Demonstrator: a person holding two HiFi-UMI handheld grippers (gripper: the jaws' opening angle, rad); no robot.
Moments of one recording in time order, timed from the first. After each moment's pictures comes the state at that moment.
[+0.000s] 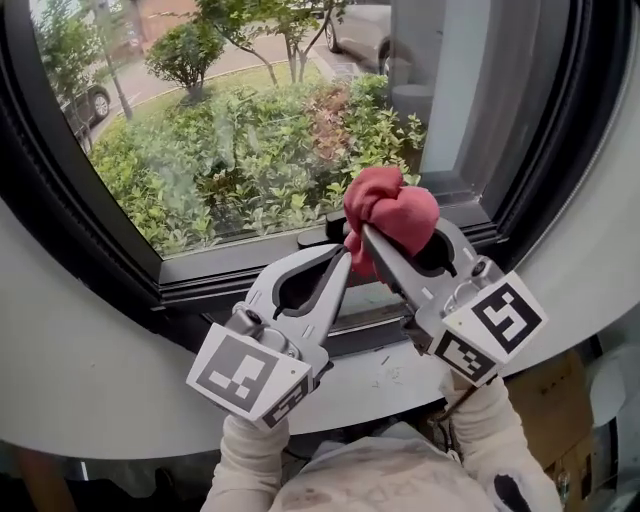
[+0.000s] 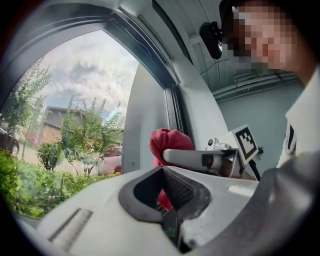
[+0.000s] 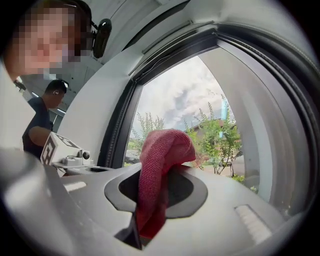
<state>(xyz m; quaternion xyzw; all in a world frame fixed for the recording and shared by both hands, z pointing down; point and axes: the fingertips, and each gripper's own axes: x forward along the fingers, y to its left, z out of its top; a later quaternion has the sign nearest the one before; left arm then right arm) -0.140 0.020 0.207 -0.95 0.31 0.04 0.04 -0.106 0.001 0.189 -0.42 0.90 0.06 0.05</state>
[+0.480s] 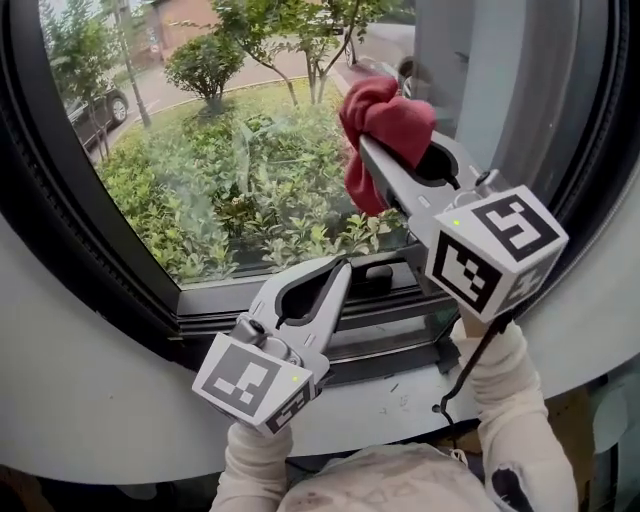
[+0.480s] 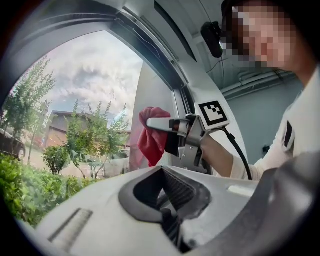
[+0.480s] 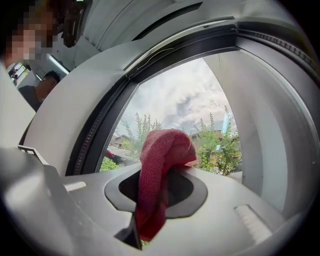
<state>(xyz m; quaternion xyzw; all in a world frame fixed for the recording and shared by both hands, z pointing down) -0.162 -0.032 0.190 -0.94 0.35 0.05 0.05 -0.124 -0.104 0.082 -0.45 0.88 0.13 0.05</state>
